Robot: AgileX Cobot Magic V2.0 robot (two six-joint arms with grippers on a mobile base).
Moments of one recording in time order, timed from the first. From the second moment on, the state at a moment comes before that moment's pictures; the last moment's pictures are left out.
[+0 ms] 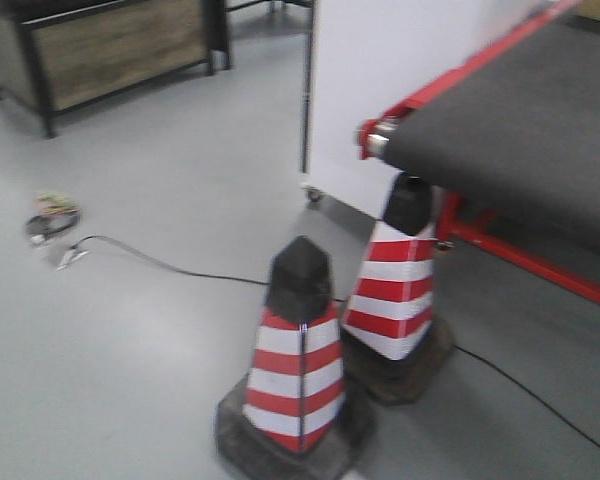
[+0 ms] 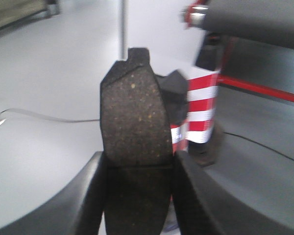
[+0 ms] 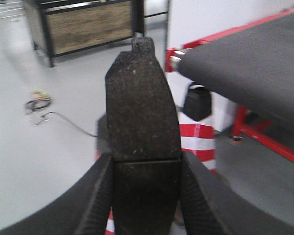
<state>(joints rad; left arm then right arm) -0.26 0.36 -0.36 -0.08 0.48 0.04 0.30 0.30 -0.40 -0.27 0.48 0.28</state>
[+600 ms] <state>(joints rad) -0.26 0.36 -0.36 -0.08 0.48 0.04 0.30 0.30 -0.40 -0.27 0.48 0.28</state>
